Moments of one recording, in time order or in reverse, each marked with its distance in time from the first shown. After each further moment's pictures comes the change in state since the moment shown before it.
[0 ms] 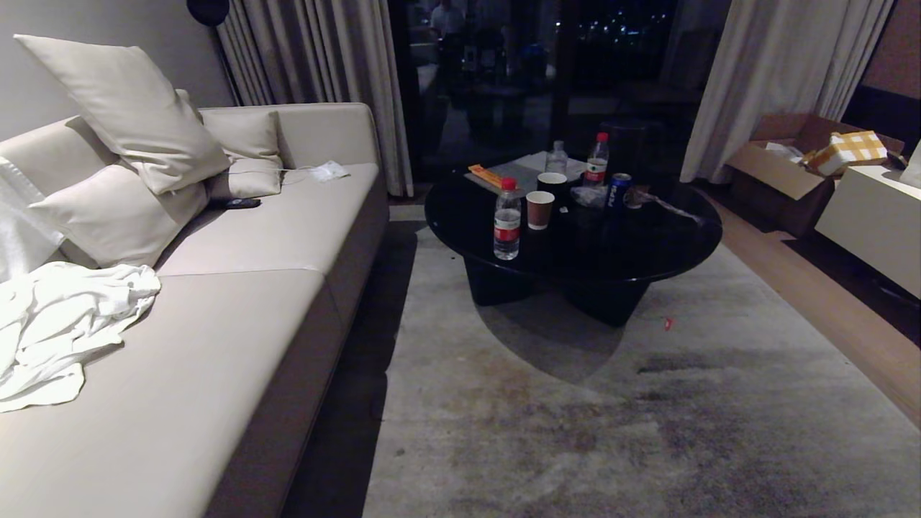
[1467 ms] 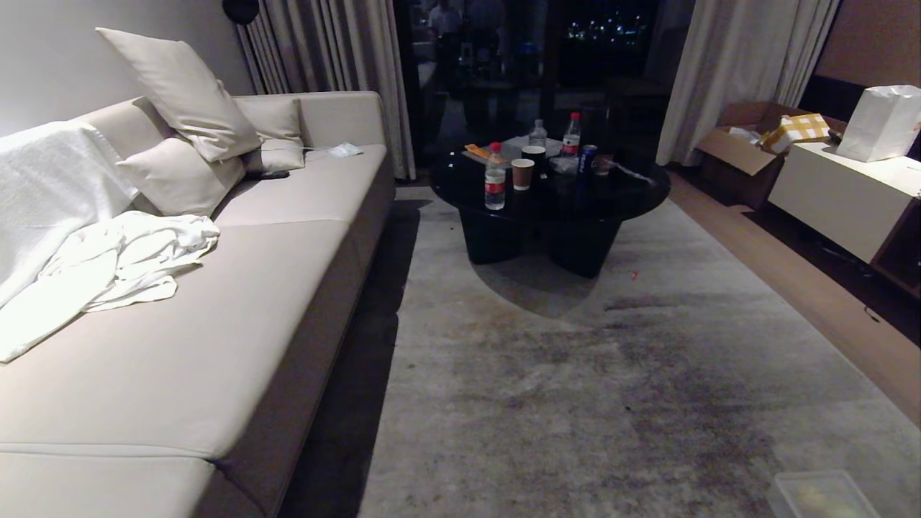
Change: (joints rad) left arm 0.000 0.000 0.000 0.000 -0.001 0.003; right arm 0.000 0.000 0.000 0.001 0.001 -0.002
